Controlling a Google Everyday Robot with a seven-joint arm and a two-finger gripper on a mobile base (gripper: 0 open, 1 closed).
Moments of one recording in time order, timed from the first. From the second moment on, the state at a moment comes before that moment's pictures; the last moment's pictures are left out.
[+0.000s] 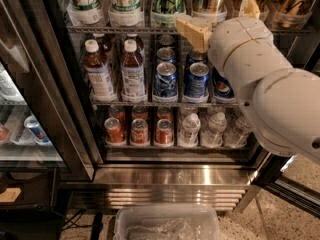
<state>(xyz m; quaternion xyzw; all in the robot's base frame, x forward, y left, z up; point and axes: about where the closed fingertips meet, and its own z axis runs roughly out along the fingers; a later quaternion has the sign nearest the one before) 0.575 -0.111 1.069 -0.15 0.62 -0.01 0.77</state>
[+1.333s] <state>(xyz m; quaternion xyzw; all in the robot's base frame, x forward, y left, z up) 0.599 -0.110 1.076 -0.15 0.61 -0.04 0.77</state>
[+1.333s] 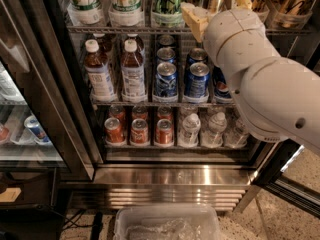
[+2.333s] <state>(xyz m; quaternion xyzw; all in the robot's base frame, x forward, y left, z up) 0.622 -0.113 1.080 -0.13 0.64 -0.04 0.76</state>
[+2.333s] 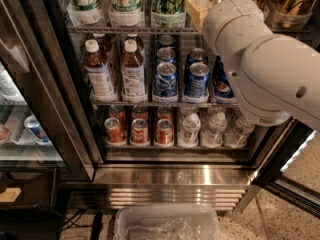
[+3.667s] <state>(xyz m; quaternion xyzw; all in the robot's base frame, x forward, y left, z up) 0.643 -0.123 1.078 -0.11 0.66 -0.04 0.75</state>
